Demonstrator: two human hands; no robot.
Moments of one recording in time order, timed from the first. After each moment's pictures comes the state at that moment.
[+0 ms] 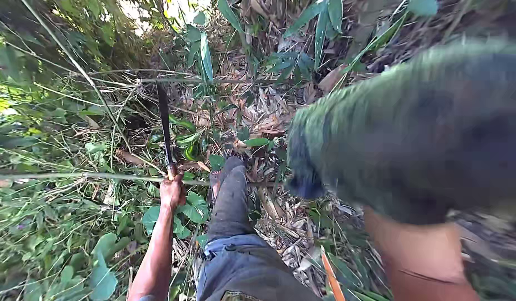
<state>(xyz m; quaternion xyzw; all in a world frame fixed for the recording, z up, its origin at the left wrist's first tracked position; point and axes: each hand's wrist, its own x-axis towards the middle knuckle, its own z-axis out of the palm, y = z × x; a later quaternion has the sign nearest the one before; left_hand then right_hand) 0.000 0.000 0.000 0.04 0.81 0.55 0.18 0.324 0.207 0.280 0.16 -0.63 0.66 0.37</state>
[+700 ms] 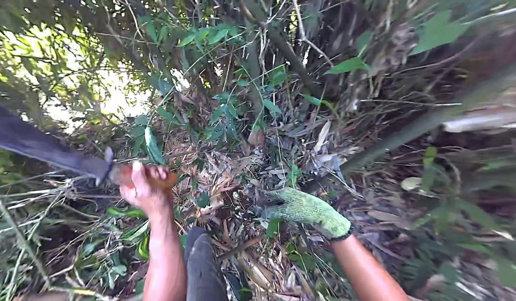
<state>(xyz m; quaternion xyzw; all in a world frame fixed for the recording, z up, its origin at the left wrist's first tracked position) 0.070 0.179 0.231 0.38 0.28 0.88 0.01 0.392 0.270 0.160 -0.31 -0.85 0.41 0.12</state>
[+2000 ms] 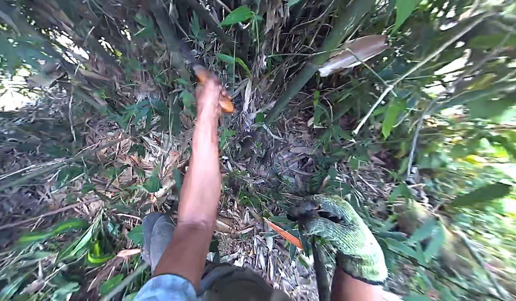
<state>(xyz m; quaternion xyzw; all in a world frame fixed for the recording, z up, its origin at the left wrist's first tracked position) 0.319 0.335 0.257 0.38 0.41 0.65 0.51 0.541 0.045 0.116 -0.34 -0.63 0.41 0.56</state>
